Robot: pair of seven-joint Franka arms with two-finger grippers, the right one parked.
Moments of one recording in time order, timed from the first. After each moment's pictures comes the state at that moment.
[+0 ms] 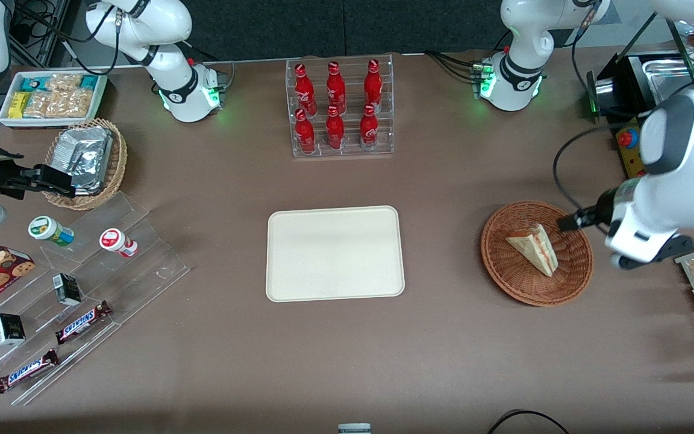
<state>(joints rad) 0.02 0.29 -0.12 -1.59 0.02 1.61 -0.46</state>
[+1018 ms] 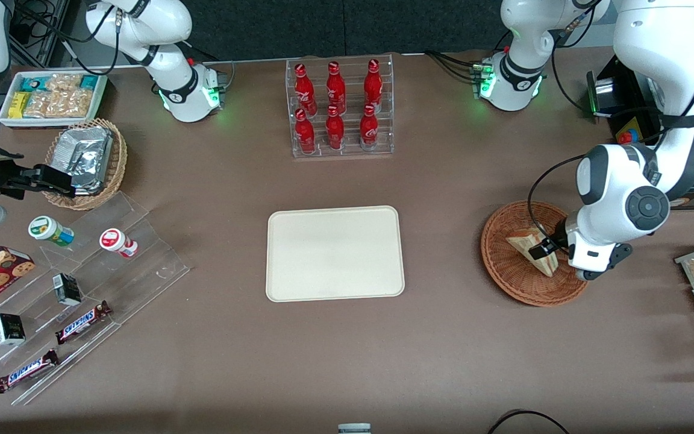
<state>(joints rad) 0.04 0.30 -0.10 -2.05 0.02 2.21 -0.64</state>
